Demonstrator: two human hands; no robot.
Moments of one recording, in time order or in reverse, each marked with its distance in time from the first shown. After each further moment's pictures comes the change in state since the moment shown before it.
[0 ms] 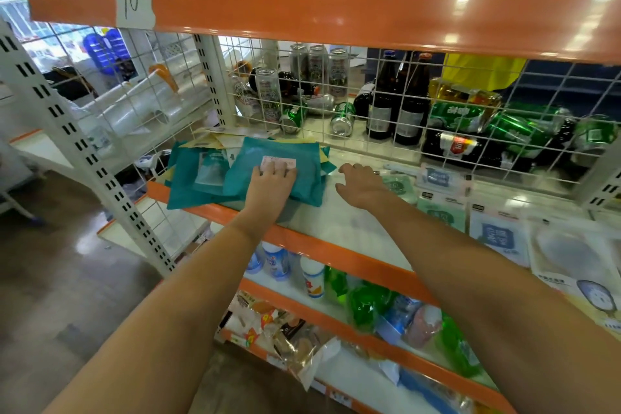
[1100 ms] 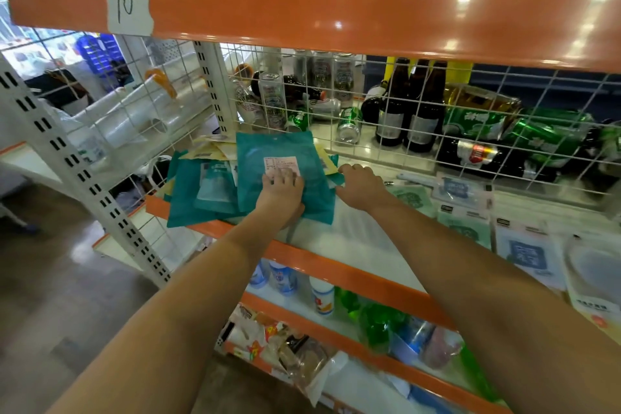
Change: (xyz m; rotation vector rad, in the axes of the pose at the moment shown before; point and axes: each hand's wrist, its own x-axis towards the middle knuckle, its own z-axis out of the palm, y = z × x) left_hand 0.042 -0.009 0.023 -0.026 -0.164 0.049; right_hand 0.041 -0.021 0.005 0.014 0.031 -0.002
